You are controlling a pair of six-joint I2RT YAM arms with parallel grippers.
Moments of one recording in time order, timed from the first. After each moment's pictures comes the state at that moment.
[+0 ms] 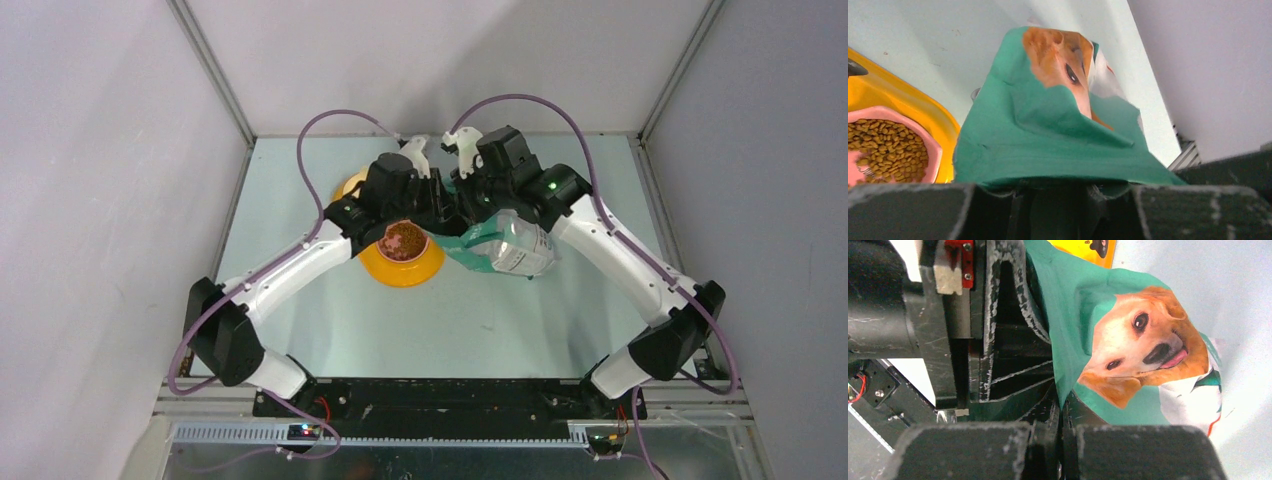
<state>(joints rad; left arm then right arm) -0.68 1.49 1.28 -0.25 0.12 -0.55 0.70 1.55 1.67 -0.82 -0.09 0.03</state>
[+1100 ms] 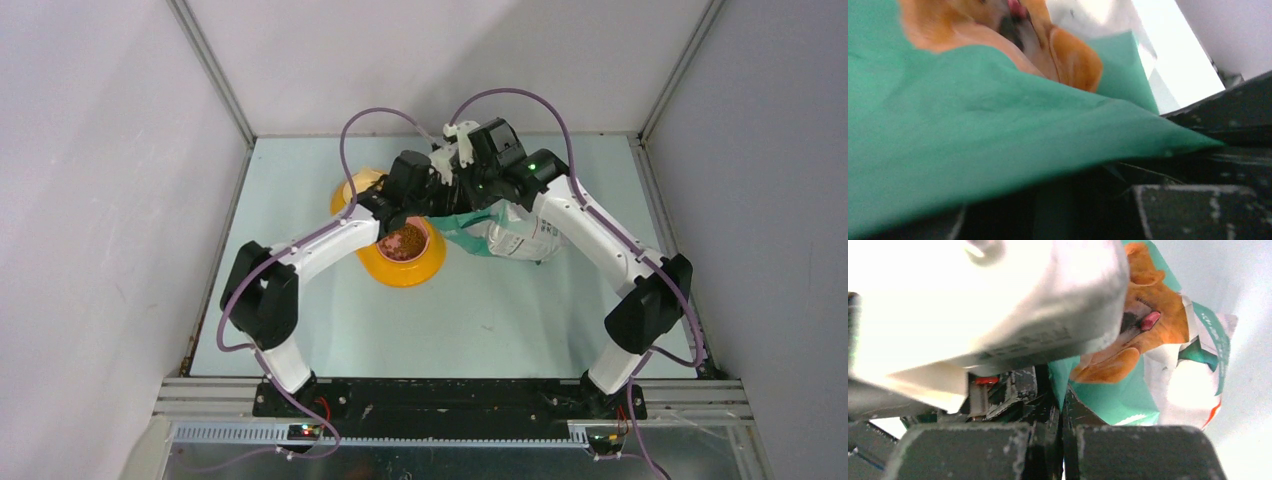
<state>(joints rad) -0.66 1.72 1.34 -0.14 0.32 -0.33 0.63 1.70 1.74 -0.84 0.03 0.02</state>
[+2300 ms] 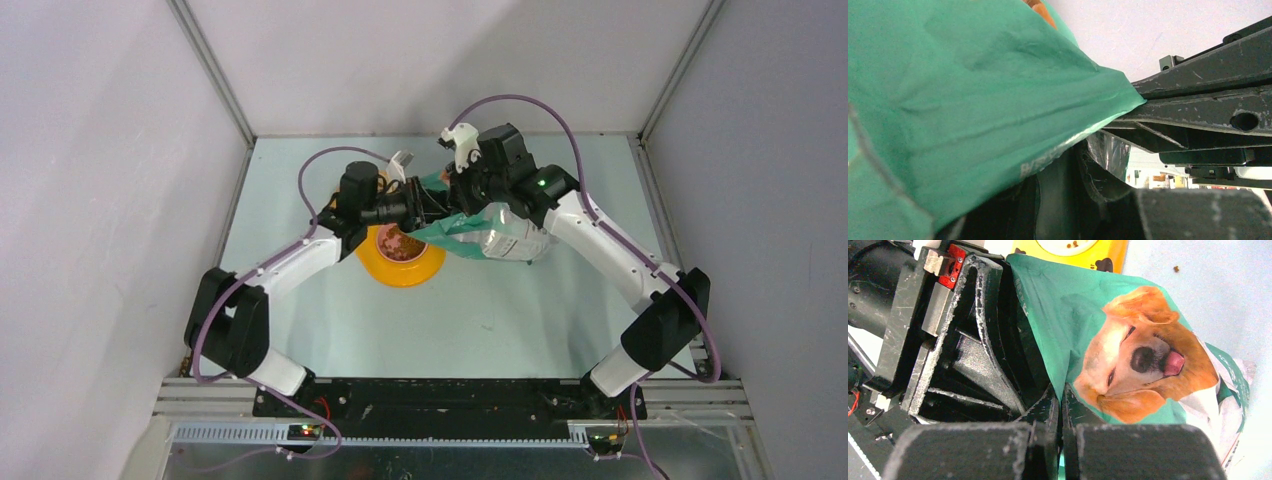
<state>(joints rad) -0.47 1.51 1.03 0.15 0.76 -0.98 0.63 1.59 1.58 -0.62 -0.19 -0.02</state>
